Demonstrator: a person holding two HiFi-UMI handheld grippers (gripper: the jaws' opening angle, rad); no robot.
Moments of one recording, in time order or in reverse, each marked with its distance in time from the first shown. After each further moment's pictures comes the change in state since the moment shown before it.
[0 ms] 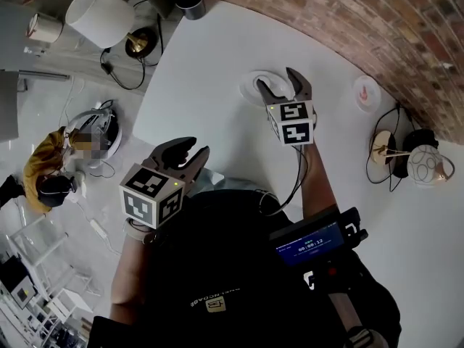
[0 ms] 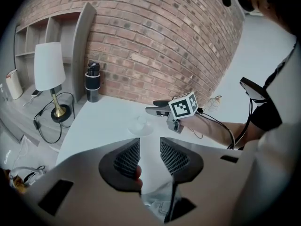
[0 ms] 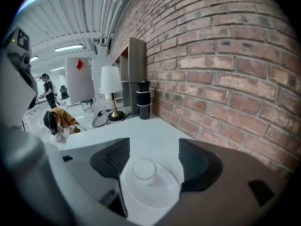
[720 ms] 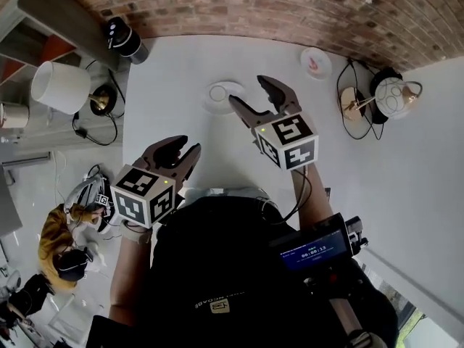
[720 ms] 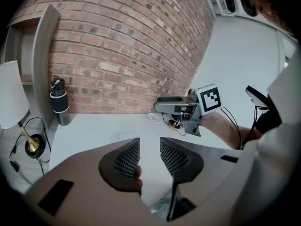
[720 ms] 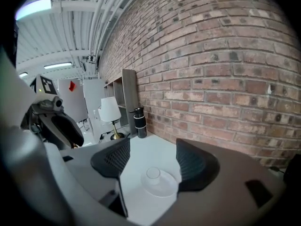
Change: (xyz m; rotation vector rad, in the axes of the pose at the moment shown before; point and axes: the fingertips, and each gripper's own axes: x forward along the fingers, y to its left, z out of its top) left arm 0.014 -0.033 0.055 0.246 -0.026 -0.251; right arm -0.137 0.006 0.069 0.159 -0.131 -0.095
